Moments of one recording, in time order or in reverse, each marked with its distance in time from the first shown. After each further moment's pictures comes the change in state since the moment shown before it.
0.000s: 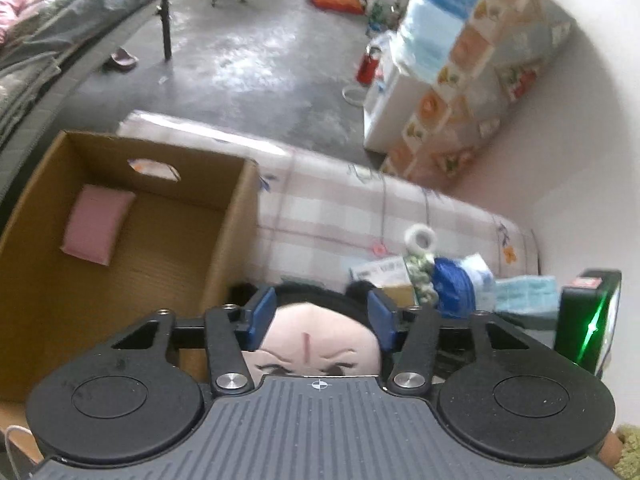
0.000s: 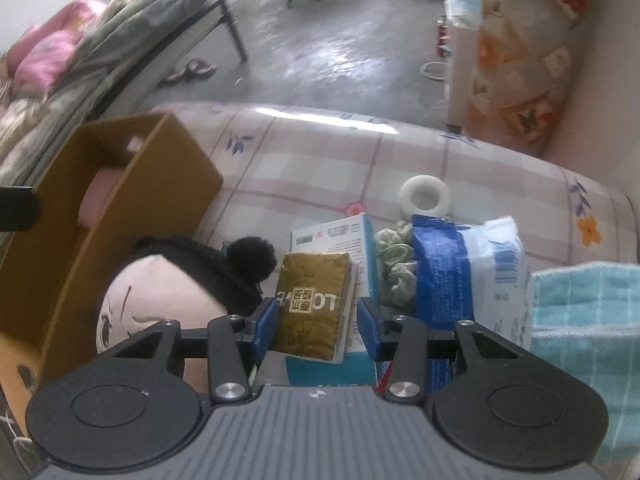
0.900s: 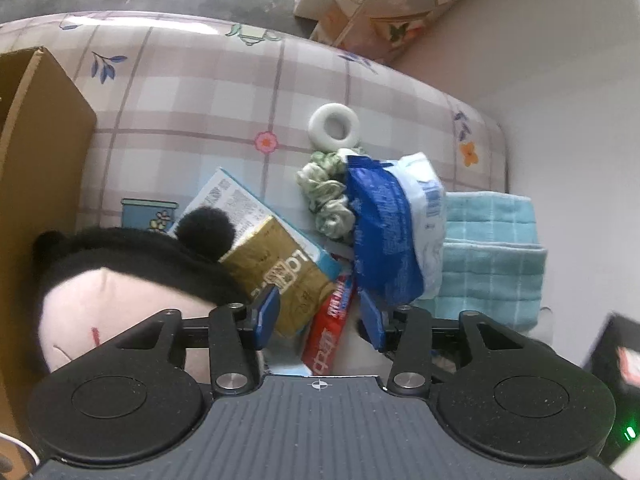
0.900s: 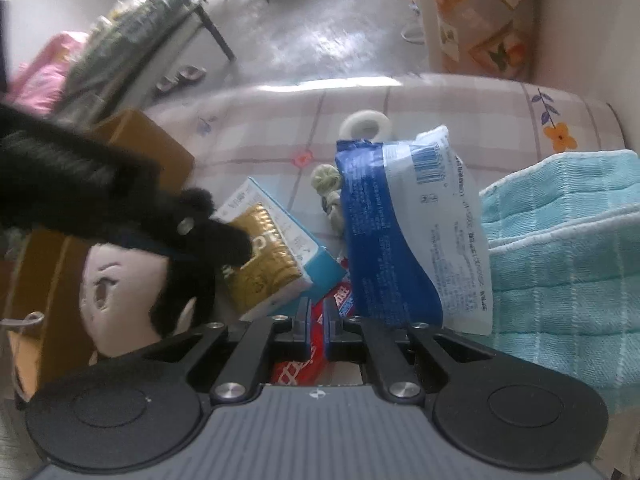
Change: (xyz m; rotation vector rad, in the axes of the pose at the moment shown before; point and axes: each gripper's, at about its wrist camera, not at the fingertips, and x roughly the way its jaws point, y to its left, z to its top) left arm 0.128 -0.086 -0.003 0.036 0.421 -0.173; right arm -0.016 -0.071 -0.050 0.158 0.013 0.109
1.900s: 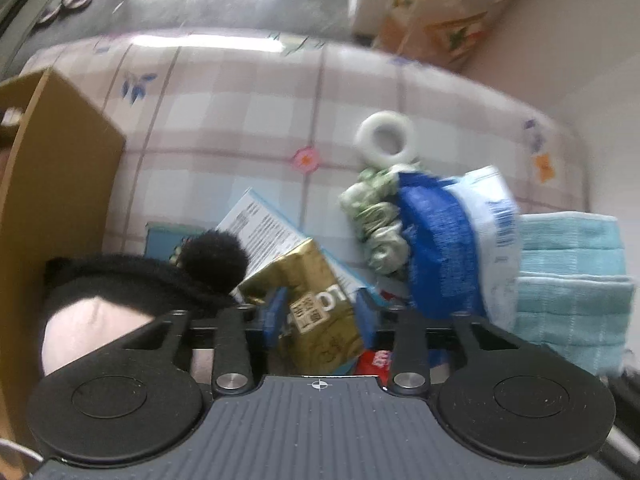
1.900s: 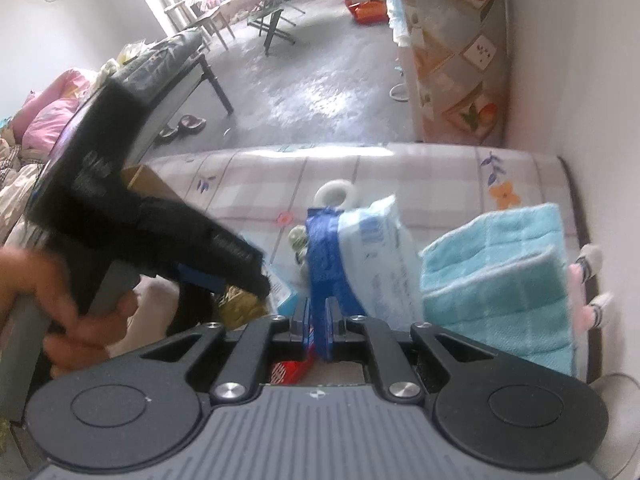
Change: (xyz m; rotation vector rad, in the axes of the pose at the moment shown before) left arm 0.045 -0.019 0.008 -0.023 -0.058 0.284; right arm -0.059 -0.015 0.002 -0.017 -0.164 -0.044
